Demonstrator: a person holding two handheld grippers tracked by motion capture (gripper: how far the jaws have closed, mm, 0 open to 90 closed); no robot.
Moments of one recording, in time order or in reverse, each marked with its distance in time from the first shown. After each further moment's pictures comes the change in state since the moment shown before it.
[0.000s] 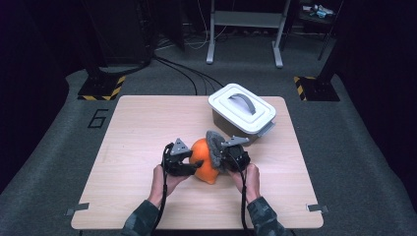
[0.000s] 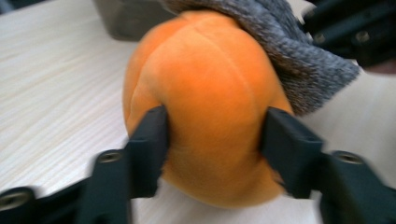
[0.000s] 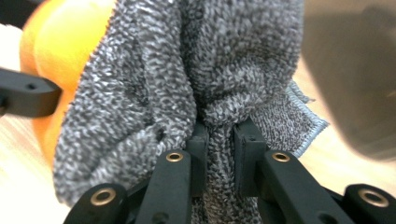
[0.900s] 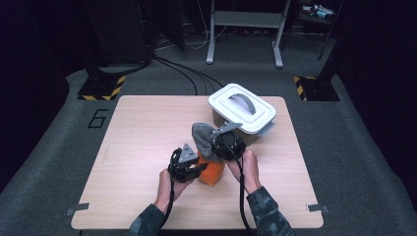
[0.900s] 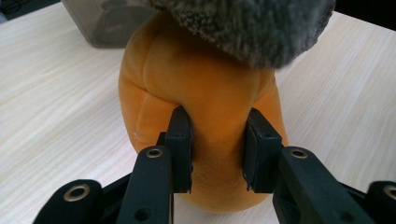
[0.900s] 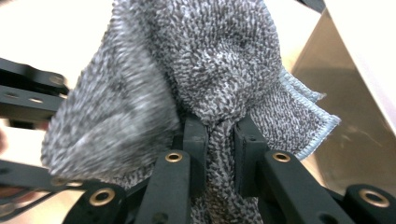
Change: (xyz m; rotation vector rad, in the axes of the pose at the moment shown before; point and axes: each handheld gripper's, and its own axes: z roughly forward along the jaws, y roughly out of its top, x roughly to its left) left arm -0.023 0.000 0.004 0.017 -0.037 0.077; right arm 0.019 0.056 -0.032 0.027 0.013 -0.137
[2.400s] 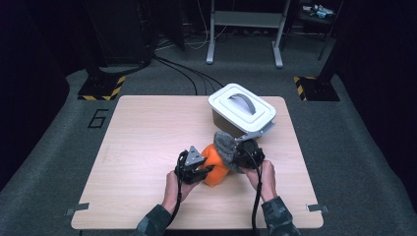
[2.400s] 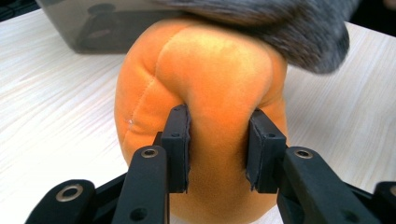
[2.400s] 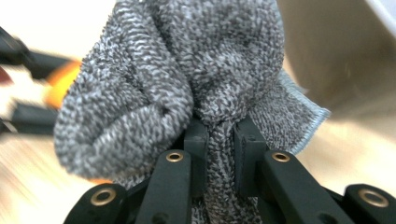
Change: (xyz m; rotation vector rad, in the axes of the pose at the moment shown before) left arm -0.009 -0.002 0.015 -0.026 -0.015 -0.002; right arm -0.040 -0.060 -0.002 0.093 0.004 0.154
